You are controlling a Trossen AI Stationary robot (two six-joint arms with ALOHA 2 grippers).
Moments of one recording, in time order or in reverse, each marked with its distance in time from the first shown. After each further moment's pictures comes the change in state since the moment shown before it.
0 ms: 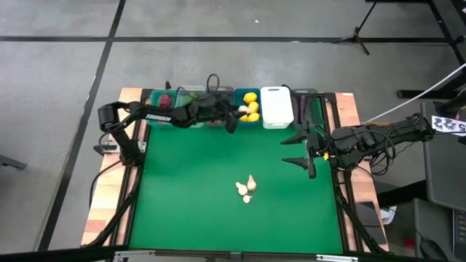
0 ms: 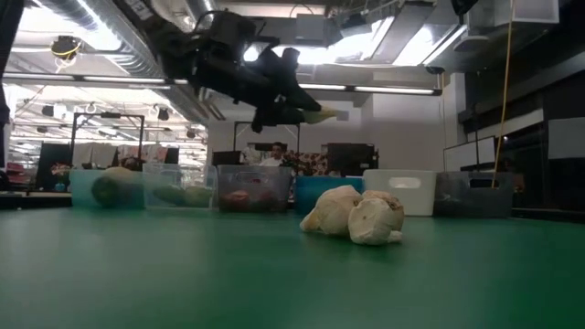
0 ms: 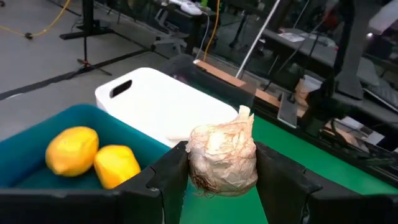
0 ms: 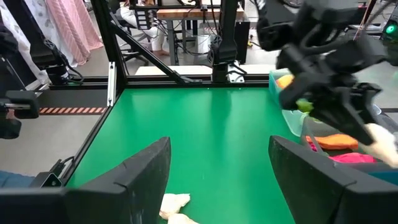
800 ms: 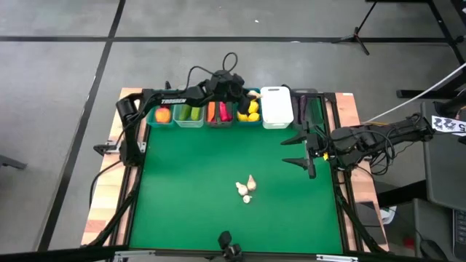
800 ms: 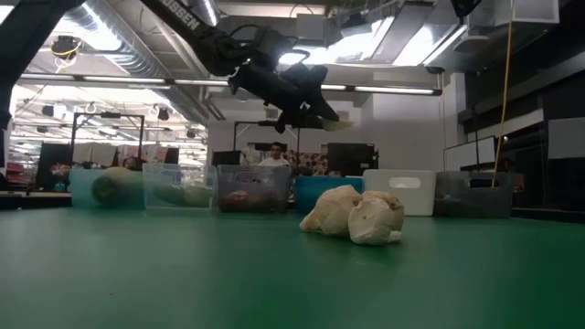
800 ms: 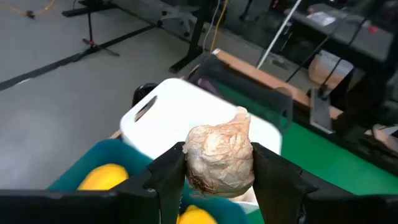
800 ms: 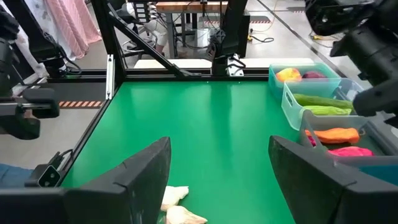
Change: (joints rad) left arm 0.136 0.220 0.443 -0.360 0.125 0.084; right arm 0.000 0.000 0.000 -0.027 0.001 0.000
